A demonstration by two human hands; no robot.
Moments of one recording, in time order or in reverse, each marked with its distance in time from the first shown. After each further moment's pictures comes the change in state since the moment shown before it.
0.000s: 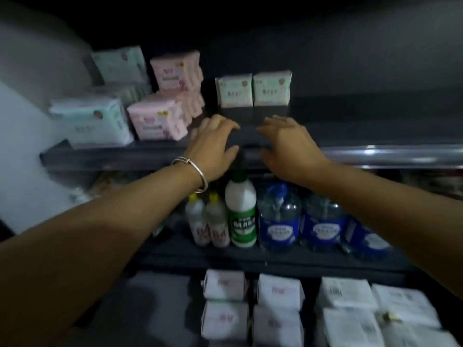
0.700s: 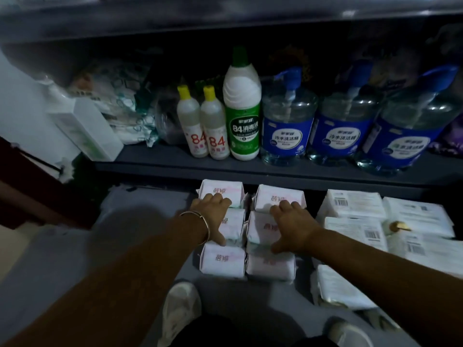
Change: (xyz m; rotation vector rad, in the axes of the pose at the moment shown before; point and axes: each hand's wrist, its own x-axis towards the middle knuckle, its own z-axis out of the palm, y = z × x) left_hand -0.235 -0.014 0.211 0.251 -0.994 -0.120; right_hand -0.226 0.015 0.229 -0.051 -0.871 0.059
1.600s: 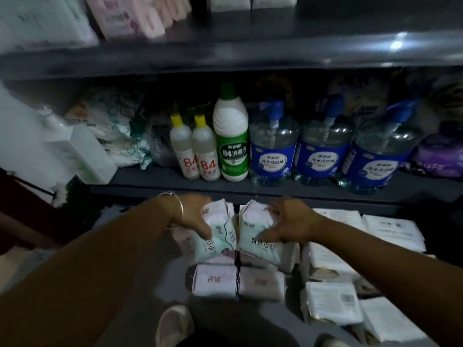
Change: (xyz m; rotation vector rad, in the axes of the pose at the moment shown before) left_hand -0.014 -0.032 -0.077 -0.476 -0.161 -0.043; right_hand -0.019 0.018 -0.070 0.491 0.061 0.027
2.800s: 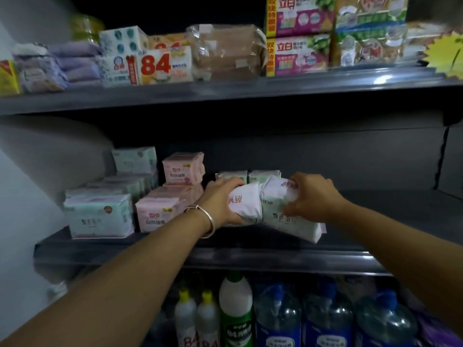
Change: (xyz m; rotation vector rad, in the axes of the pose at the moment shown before) left_hand -0.086 0.119 -0.286 0.018 1.032 0.501; right_hand -0.023 -0.141 -0.318 -0.295 0.839 -0.077
